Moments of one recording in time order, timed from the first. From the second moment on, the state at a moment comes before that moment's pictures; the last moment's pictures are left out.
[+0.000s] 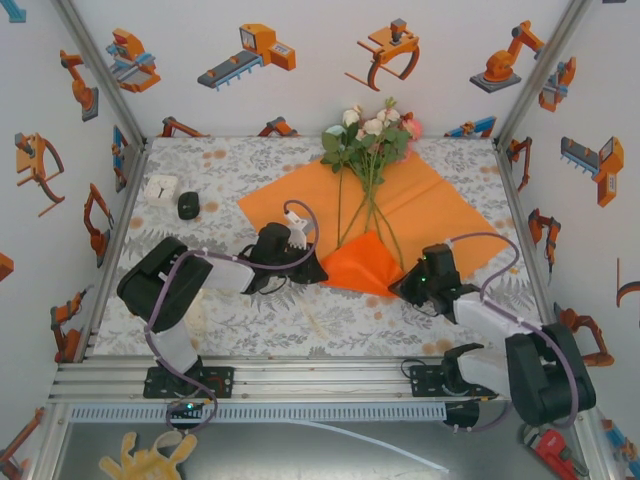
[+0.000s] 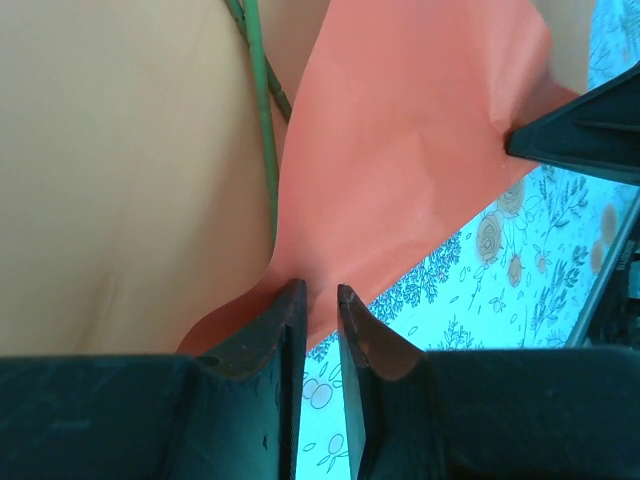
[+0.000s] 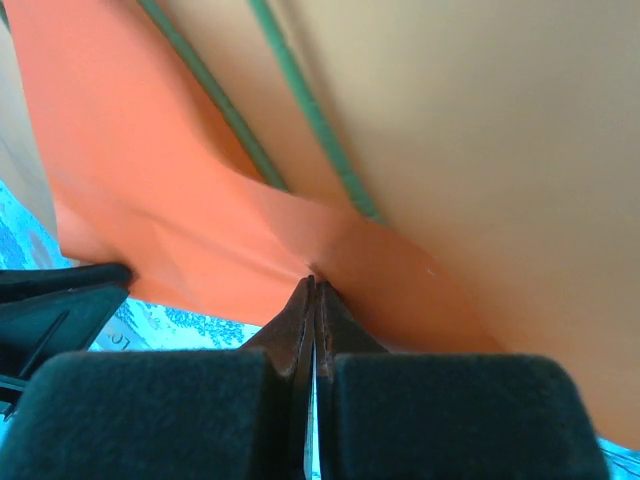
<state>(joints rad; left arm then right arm) -0.71 1.77 0.66 0.50 0.42 -0.49 0.27 1.12 0.30 -0.04 -0.18 0.97</state>
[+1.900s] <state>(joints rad) -0.59 1.49 0.60 0.32 0.35 -0.51 0.13 0.85 0.51 -0.49 -0.20 0.88</state>
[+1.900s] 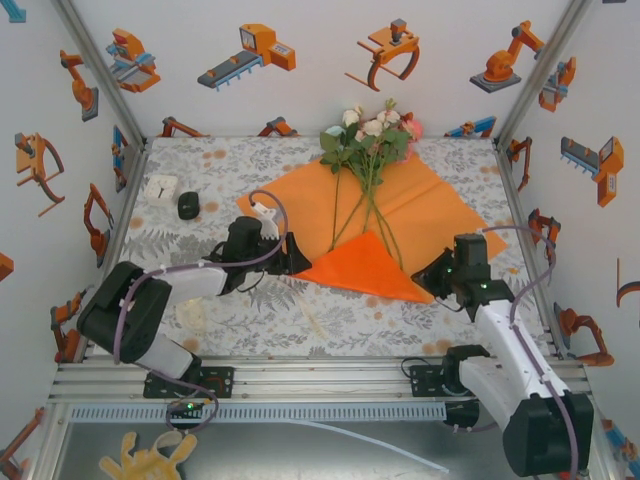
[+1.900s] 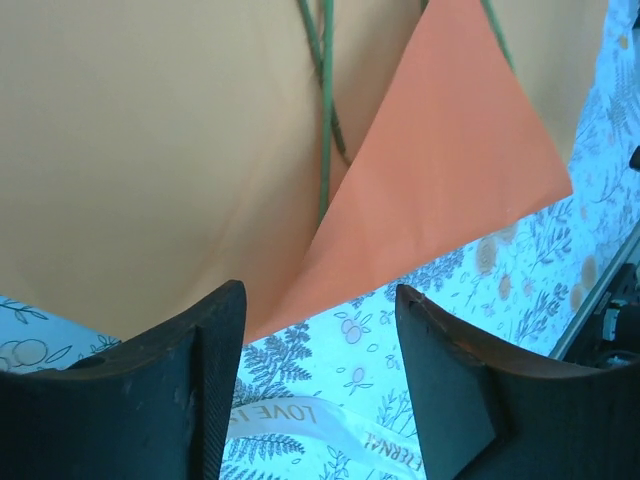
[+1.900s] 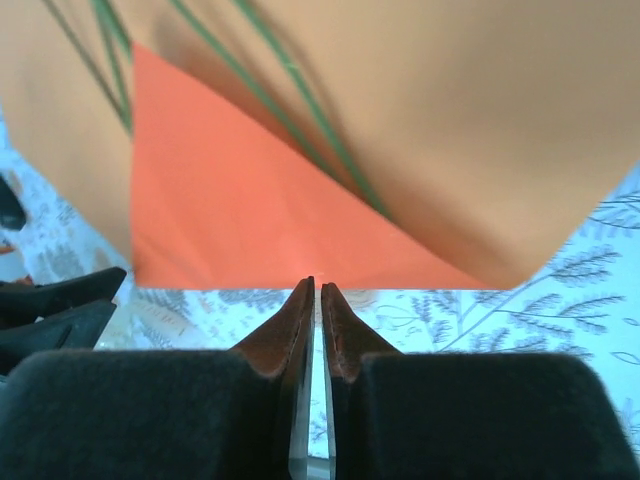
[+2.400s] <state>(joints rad) -0.29 1.55 1.09 -0.17 -0.10 -0.52 0.59 1.28 0.74 -0.26 -0.13 0.95</state>
